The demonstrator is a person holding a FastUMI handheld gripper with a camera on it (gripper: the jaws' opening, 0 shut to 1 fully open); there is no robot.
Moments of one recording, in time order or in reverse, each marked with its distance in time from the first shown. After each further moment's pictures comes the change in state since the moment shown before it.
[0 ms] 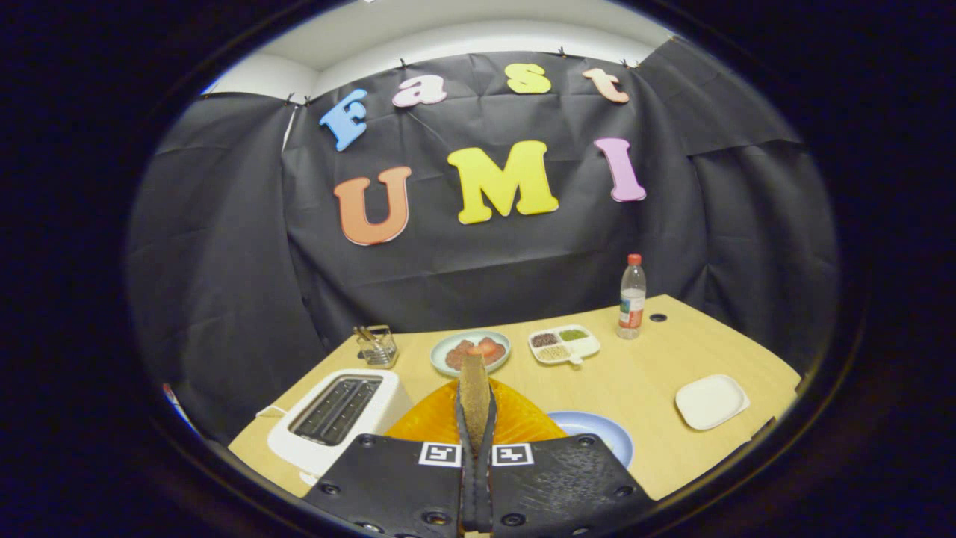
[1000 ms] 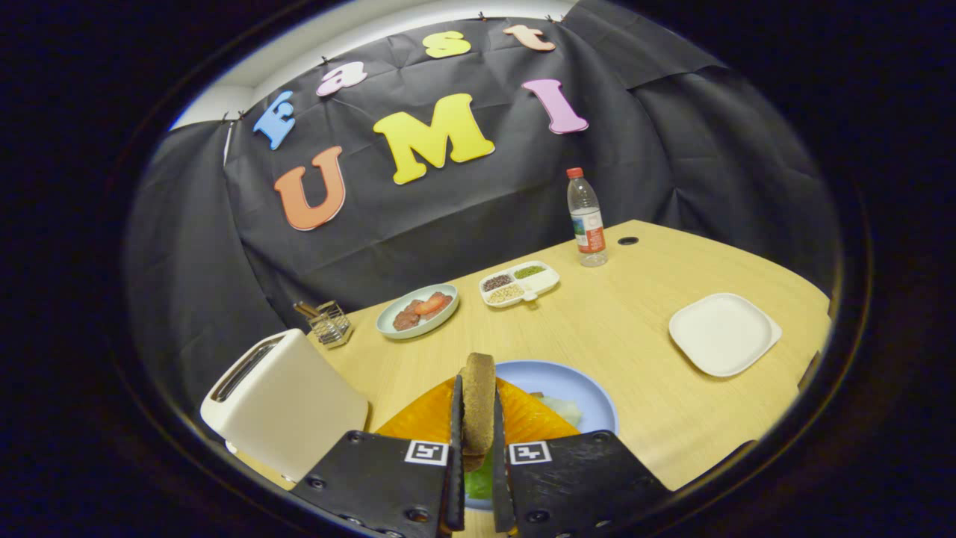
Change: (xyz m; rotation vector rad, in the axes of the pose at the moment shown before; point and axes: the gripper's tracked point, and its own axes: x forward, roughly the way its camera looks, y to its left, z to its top) arm 0.040 -0.092 -0.076 0.209 0.119 -0.043
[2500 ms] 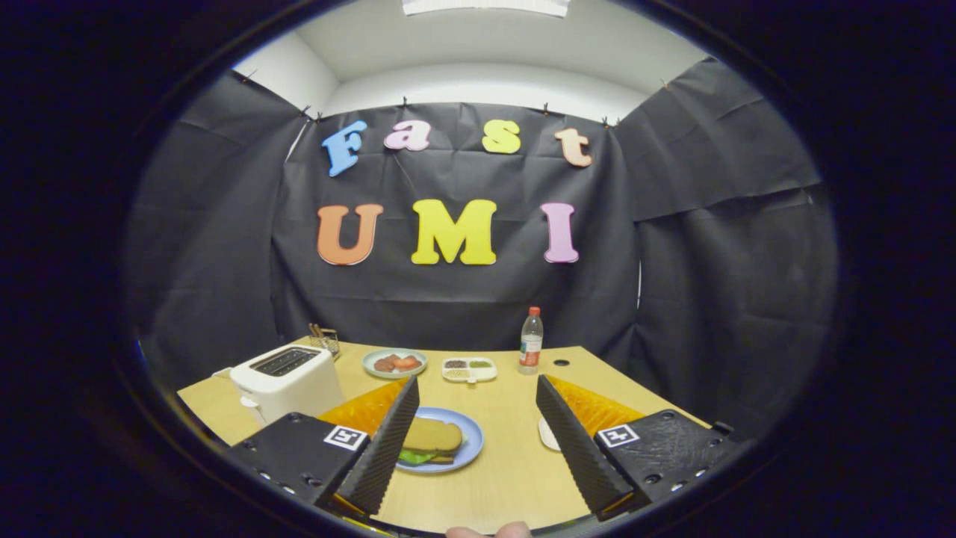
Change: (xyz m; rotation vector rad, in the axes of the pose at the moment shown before) arm -0.242 -0.013 0.088 -0.372 -0.359 -0.061
